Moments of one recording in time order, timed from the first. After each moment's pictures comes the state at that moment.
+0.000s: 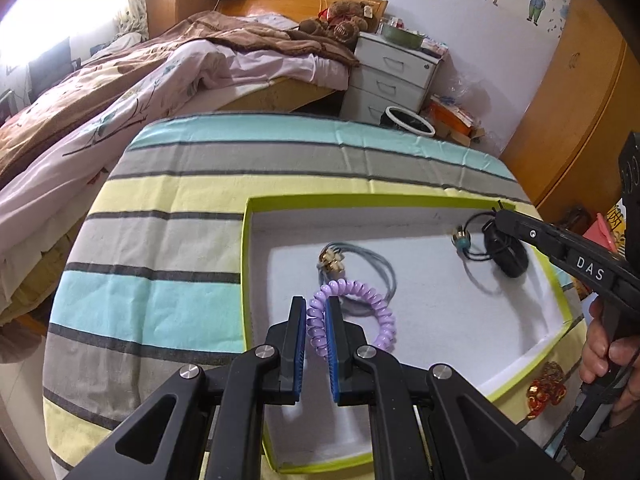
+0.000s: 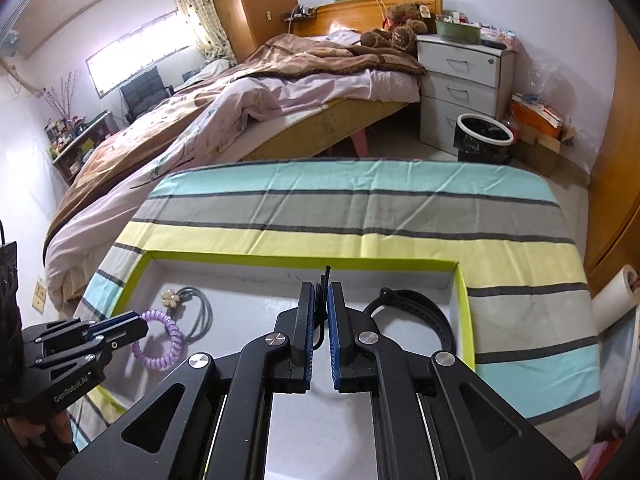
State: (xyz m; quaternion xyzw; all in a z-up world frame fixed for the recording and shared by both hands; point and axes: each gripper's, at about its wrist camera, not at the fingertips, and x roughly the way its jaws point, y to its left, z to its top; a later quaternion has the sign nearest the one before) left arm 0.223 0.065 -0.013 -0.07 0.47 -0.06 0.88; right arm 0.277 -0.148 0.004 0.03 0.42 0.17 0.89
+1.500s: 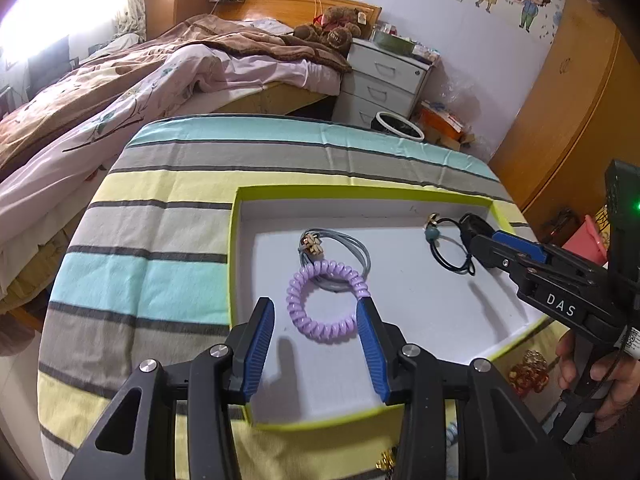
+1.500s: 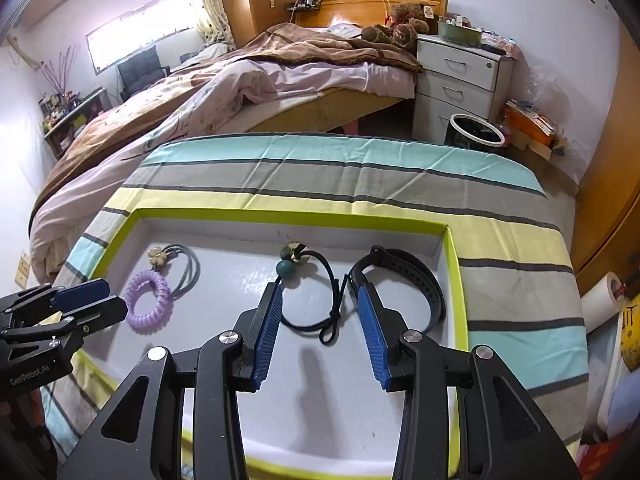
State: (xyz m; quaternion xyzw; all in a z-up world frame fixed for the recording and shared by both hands) left arm 0.197 0.061 -0.001 -0.08 0.45 -0.08 0.89; right arm 0.254 -0.148 -0.002 -0.02 0.43 0.16 0.89
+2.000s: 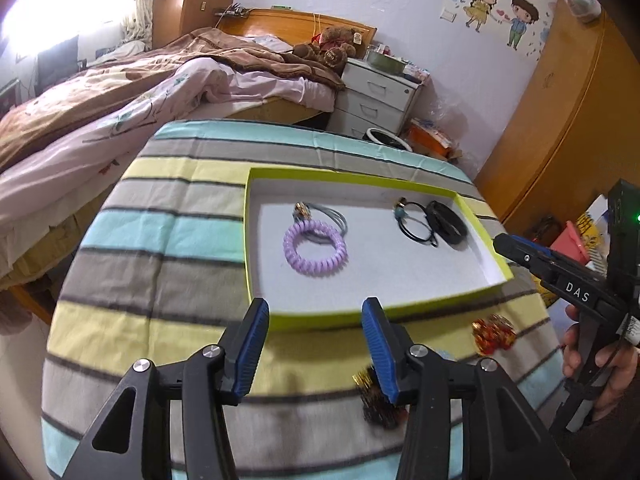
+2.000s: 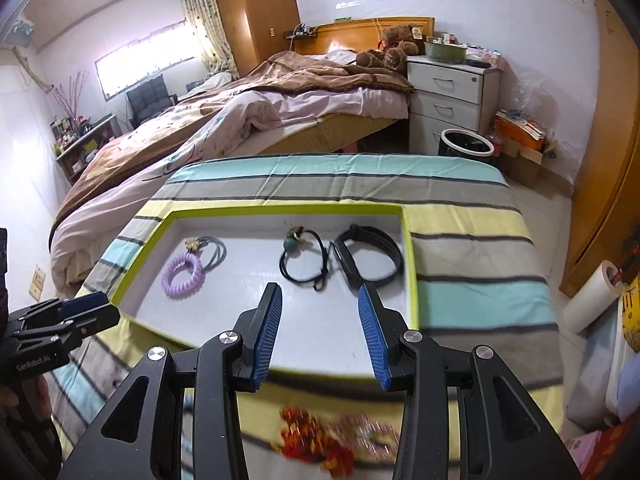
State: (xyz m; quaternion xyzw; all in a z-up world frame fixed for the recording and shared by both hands) left arm 0.124 0.067 0.015 -0.11 0.42 -0.08 0.90; right arm 0.188 -0.184 0.025 0.02 0.38 0.16 0.91
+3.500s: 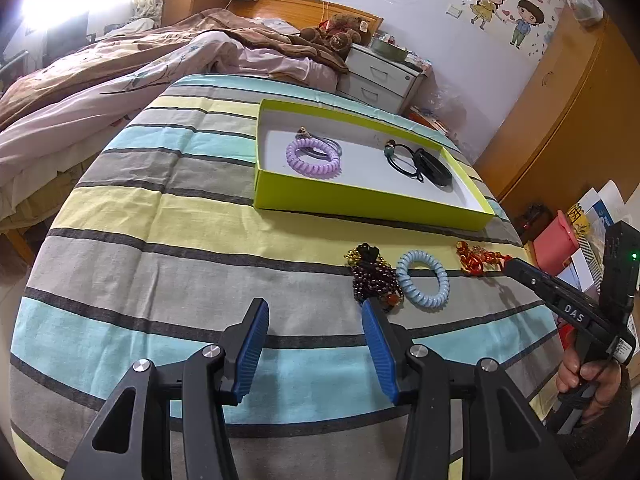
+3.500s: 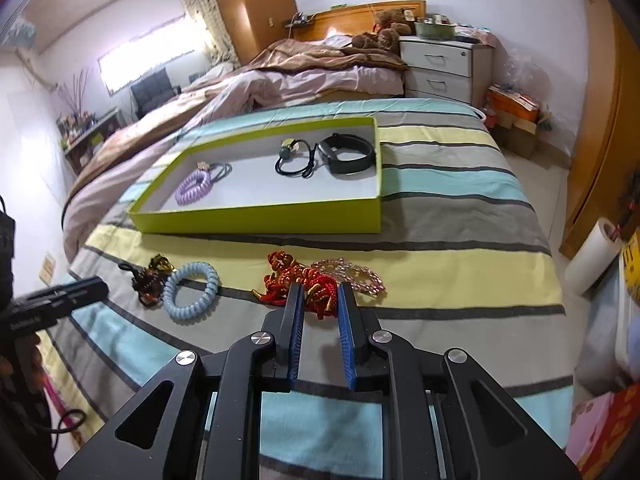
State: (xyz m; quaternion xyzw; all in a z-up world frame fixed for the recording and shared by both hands) left arm 0.054 0.065 -0.012 -0.13 0.44 -0.09 0.88; right arm 0.108 -0.223 -0.013 0.04 0.40 0.17 0.90
